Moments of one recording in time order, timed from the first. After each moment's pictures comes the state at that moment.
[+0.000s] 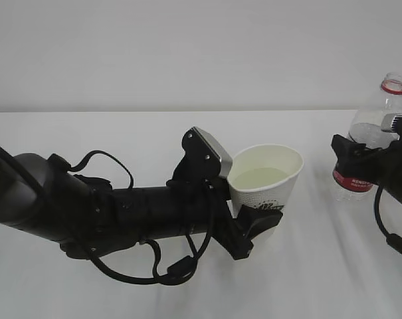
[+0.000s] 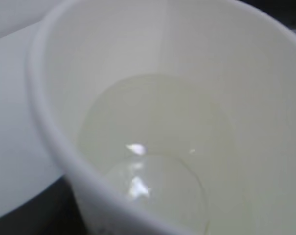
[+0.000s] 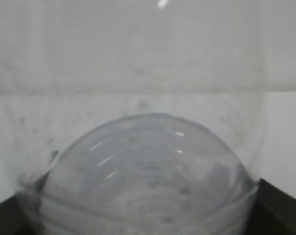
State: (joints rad) left arm -0.78 2.08 -0.91 0.54 -0.82 -0.35; right arm 0.01 1.98 -0.53 -0.12 -1.13 0.09
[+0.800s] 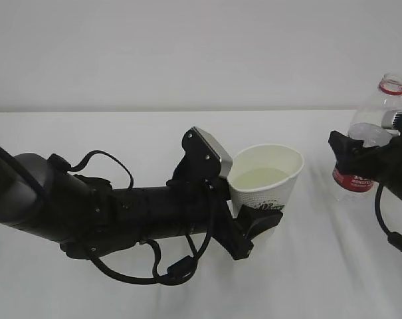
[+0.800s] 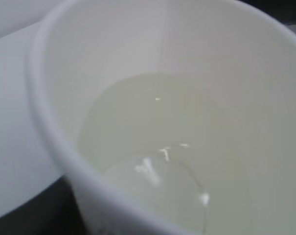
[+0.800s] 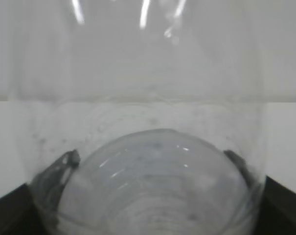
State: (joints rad) left arm -0.78 2.08 -0.91 0.54 -0.82 -0.35; right arm 0.01 1.96 -0.53 -0.14 -1.14 0.09
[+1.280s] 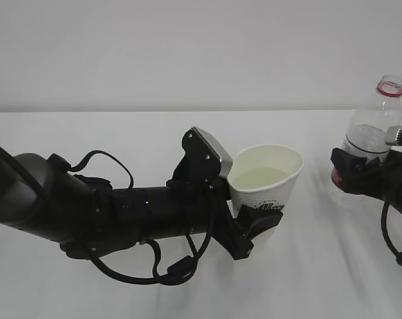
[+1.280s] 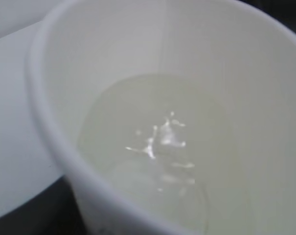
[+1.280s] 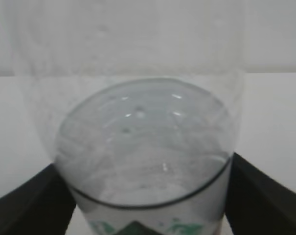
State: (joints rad) left arm -0.78 2.08 -0.91 0.54 -0.82 -0.35; right arm 0.01 1.95 -0.45 -0.15 -1.14 0.09
